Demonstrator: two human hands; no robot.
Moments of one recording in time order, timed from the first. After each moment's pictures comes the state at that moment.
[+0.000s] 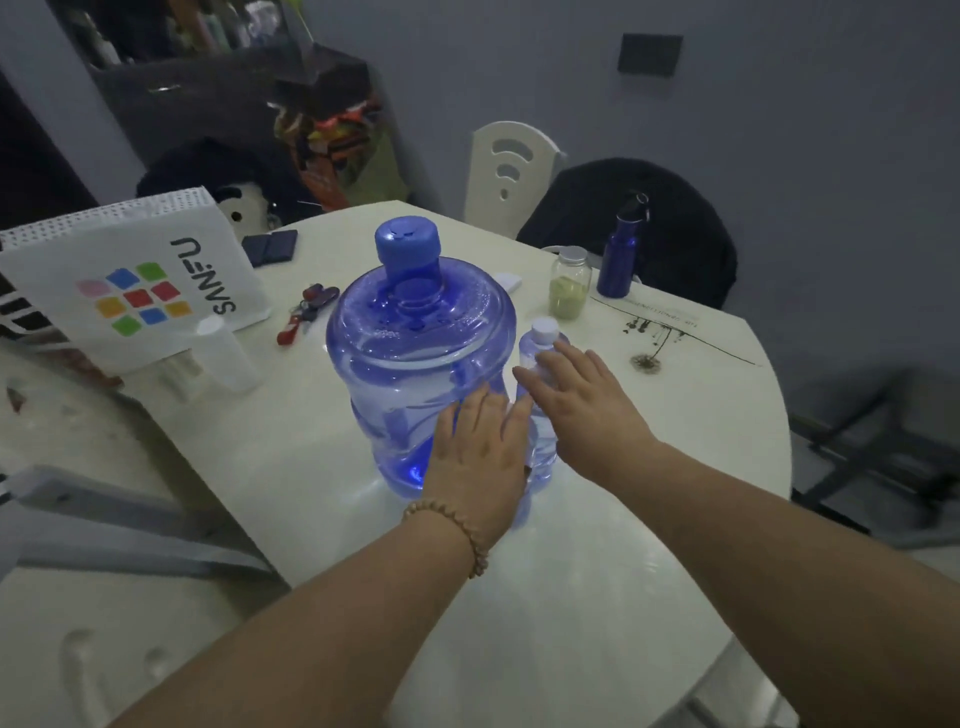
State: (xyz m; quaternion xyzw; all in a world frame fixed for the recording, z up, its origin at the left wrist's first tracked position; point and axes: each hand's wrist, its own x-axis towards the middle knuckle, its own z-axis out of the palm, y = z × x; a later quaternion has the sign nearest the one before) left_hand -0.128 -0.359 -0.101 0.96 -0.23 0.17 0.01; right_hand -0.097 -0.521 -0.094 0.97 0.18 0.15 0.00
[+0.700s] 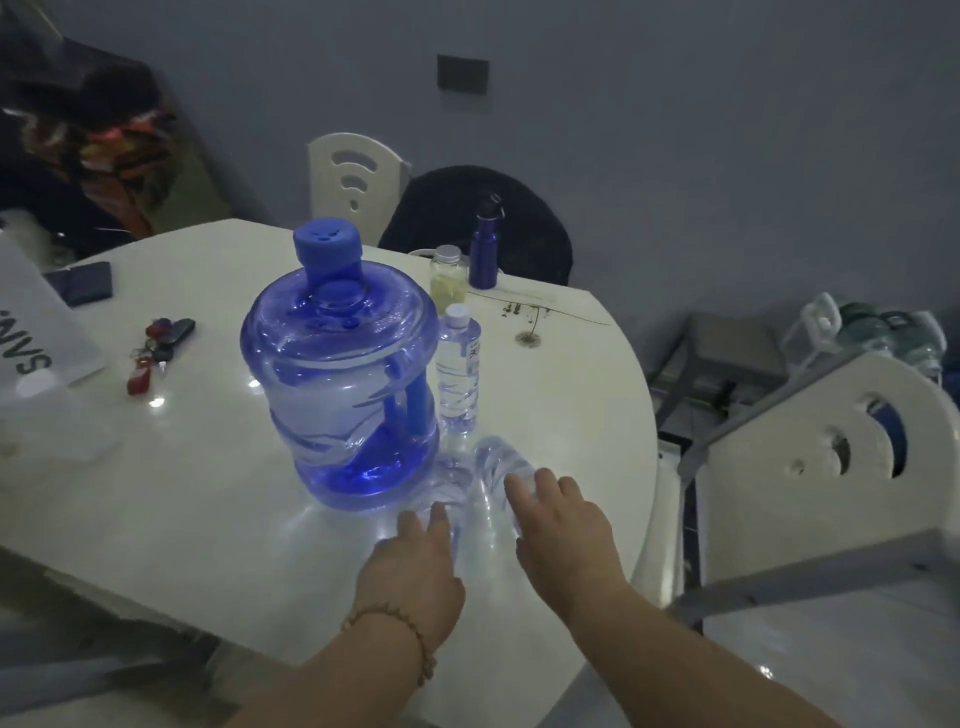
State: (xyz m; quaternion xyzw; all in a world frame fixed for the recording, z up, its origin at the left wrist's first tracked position) left_hand -0.193 -0.278 -0.143 0.96 -0.25 -0.13 0.05; right_hand -0.250 -0.427 -0.142 0.99 -0.13 0.10 -0.03
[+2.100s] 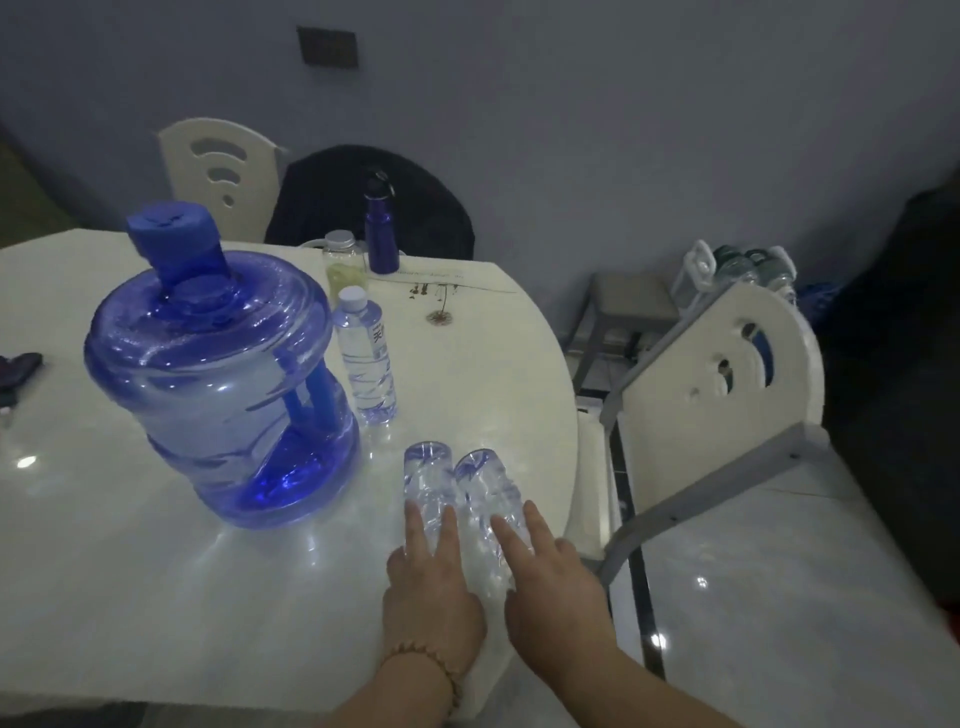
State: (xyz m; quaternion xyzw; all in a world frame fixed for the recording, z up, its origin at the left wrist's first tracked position) left_hand -0.247 -0.321 -0.181 0.93 -0.29 -0.17 0.18; right_hand -0.335 -0.413 -0.173 0.94 -0.31 -0.04 -0.13
